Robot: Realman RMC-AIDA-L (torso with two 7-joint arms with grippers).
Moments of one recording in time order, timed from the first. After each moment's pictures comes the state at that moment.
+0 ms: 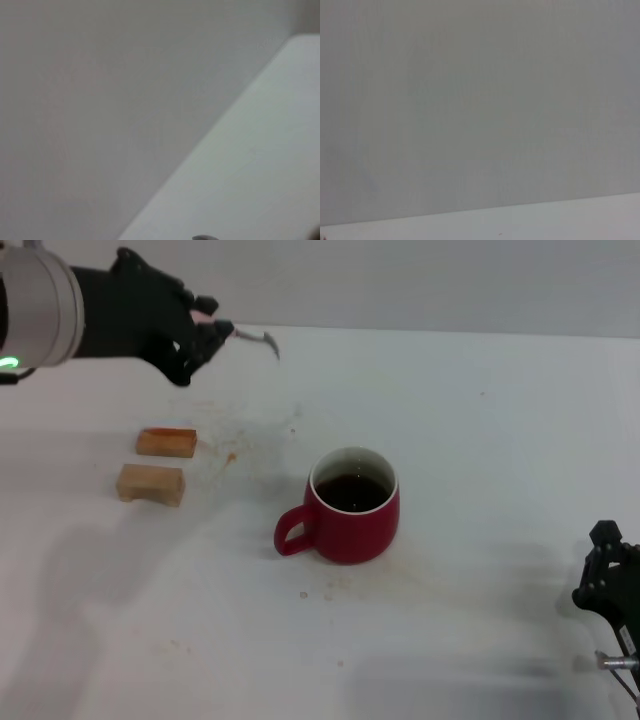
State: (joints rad) left arm -0.33 -2.05 -1.68 -1.98 2.51 -1.32 0.76; right arm 0.16 2.08 0.00 0.56 -1.50 -1.40 -0.16
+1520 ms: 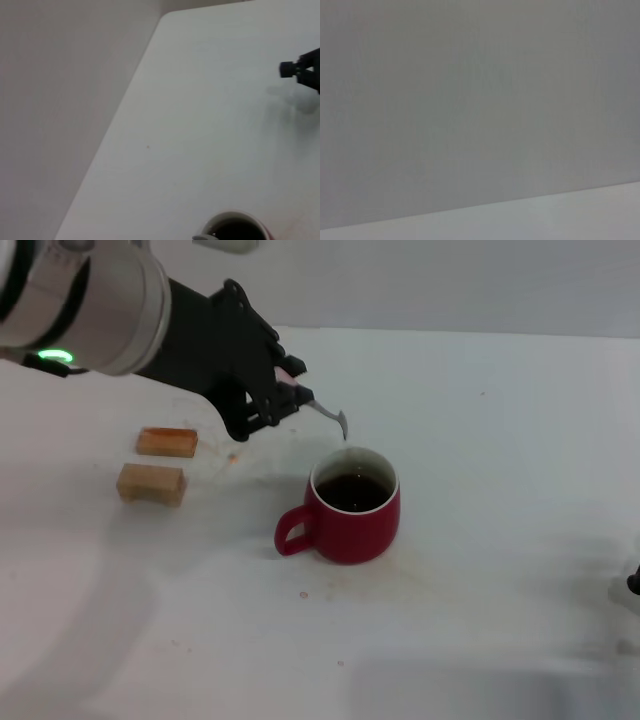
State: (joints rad) left arm -0.59 -2.06 -1.70 -2.01 2.46 -1.72 0.79; right arm 0.15 2.08 0.10 0.53 -1.42 -1.38 -0.16
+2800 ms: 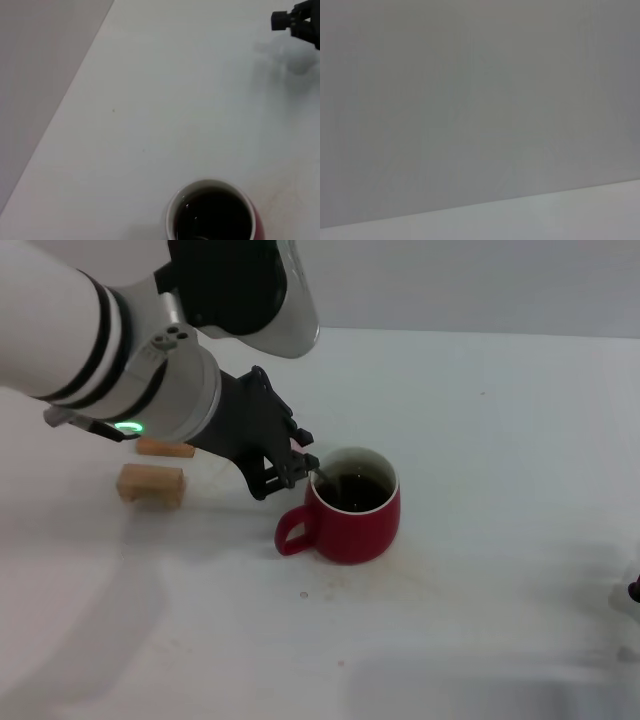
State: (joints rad) left arm -0.56 -2.06 -1.55 -1.79 2.51 -1.55 0.82; right arm 0.14 2.08 0.10 0.53 -1.43 -1.39 -0.16
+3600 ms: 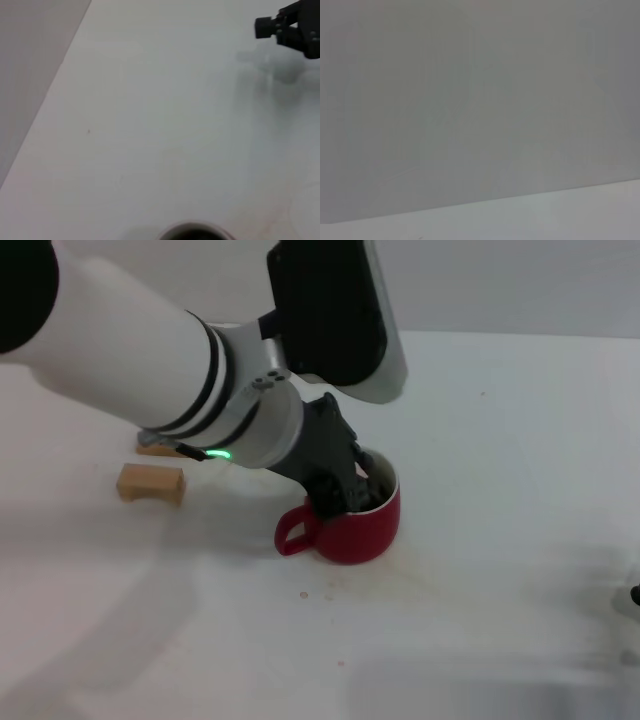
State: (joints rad) left arm -0.62 -2.07 -1.40 -1.63 2.51 -1.37 0.81; right arm 0.13 2.08 0.09 0.52 -1.43 -1.39 -0.16
